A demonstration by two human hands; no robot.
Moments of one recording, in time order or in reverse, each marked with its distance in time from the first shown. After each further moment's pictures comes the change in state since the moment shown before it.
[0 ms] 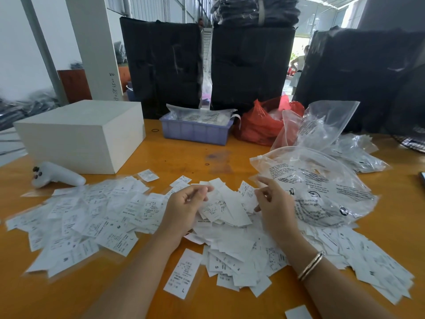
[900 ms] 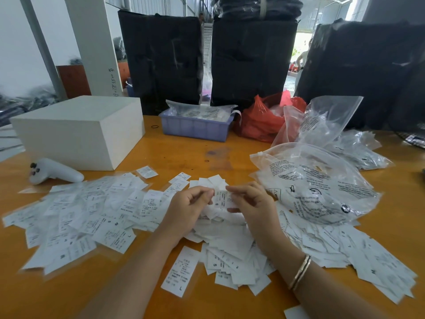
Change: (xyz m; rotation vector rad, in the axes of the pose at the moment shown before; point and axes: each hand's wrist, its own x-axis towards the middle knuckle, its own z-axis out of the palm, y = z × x) left_hand 0.000 0.000 0.005 0.074 -0.097 0.089; right_hand -0.024 -0.024 0.021 0.433 -0.230 -0.087
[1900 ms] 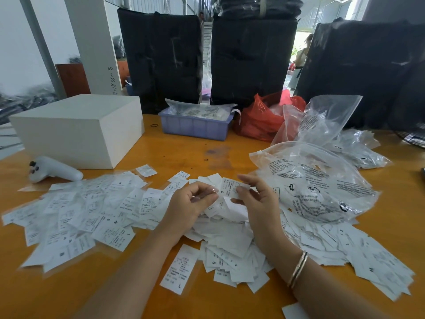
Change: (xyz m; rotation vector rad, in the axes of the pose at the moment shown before) left_hand 0.003 -0.004 0.003 -0.108 0.005 0.013; right_hand 0.002 0.000 0.001 0.149 0.172 0.045
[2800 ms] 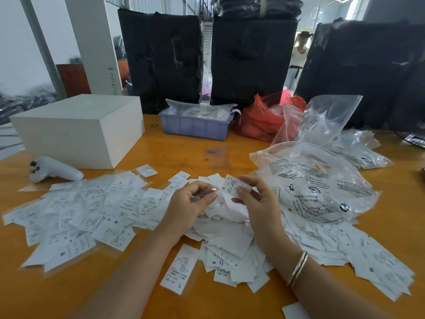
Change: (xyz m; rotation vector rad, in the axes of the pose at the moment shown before) left_hand 0.000 -0.001 -0.001 -0.014 -0.004 -0.011; right_hand 0.001 0.000 -0.001 -0.002 -0.014 0.012
